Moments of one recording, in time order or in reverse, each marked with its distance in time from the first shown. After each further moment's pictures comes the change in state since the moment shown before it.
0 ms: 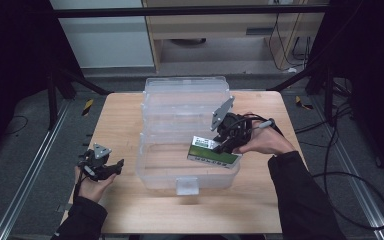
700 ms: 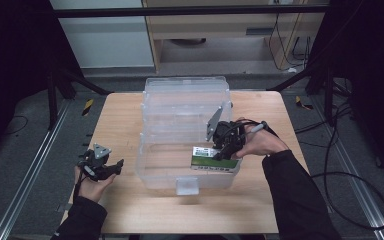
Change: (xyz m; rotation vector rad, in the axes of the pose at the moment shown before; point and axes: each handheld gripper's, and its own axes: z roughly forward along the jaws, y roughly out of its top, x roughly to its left) left arm 0.001 -0.001 0.001 0.006 0.003 0.000; right arm 0.001 -0.001 0.028 0.122 0.046 -0.084
